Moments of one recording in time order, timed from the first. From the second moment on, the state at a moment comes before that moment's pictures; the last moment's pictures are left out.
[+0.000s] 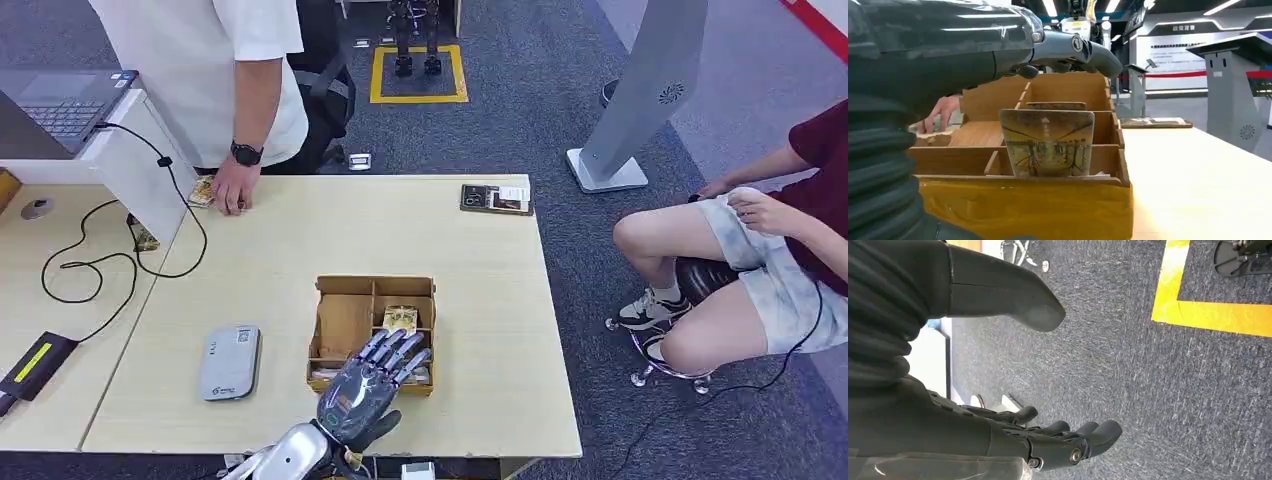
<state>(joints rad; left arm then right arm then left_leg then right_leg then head) -0.22 0.09 -0.93 -1.30 -1.19 0.38 0.16 -0.05 -0.02 1.45 0.01 -1.12 -0.46 -0.03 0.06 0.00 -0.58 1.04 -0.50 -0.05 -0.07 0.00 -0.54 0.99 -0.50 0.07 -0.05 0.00</state>
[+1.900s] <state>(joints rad) 0.00 0.03 -0.77 -1.43 -1.12 0.69 -0.17 -0.04 -0.01 1.45 0.01 -1.16 -0.47 -0.03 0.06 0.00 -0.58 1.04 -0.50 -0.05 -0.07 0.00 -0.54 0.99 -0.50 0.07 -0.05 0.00</state>
